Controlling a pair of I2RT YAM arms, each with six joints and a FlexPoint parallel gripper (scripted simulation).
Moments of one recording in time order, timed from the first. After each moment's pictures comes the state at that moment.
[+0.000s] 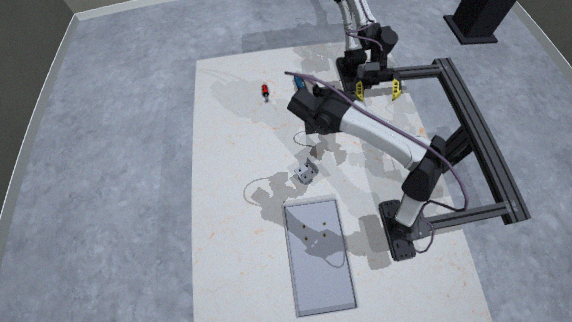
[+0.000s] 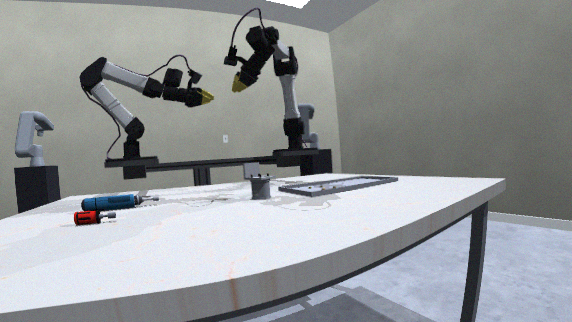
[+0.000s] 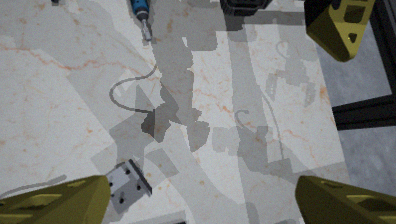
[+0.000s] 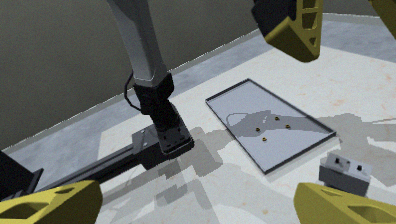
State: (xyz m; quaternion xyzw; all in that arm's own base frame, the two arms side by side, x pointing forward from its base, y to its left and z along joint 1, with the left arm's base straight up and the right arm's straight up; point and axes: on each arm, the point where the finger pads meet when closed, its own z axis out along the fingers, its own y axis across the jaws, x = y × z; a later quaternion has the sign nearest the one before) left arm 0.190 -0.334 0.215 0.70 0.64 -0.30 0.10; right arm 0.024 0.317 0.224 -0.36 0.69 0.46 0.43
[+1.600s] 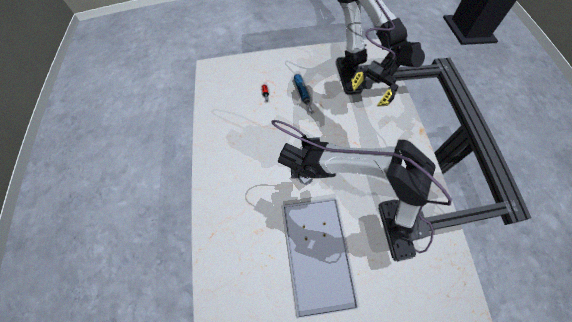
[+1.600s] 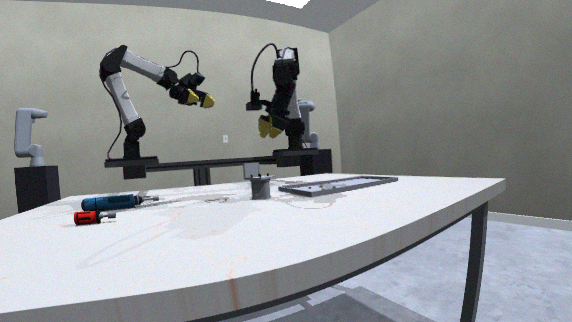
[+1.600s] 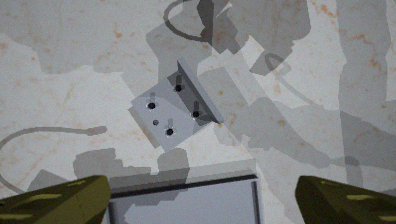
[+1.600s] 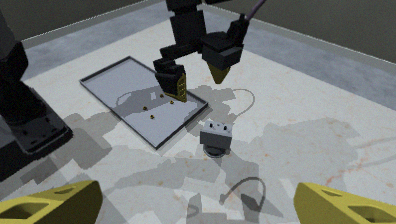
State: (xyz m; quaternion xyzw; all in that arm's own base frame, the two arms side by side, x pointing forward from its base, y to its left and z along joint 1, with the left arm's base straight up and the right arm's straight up) left arm 0.252 -0.255 0.049 0.73 0.65 -0.18 0.10; right arm 0.048 0.291 0.208 -0.29 0.79 0.19 0.51
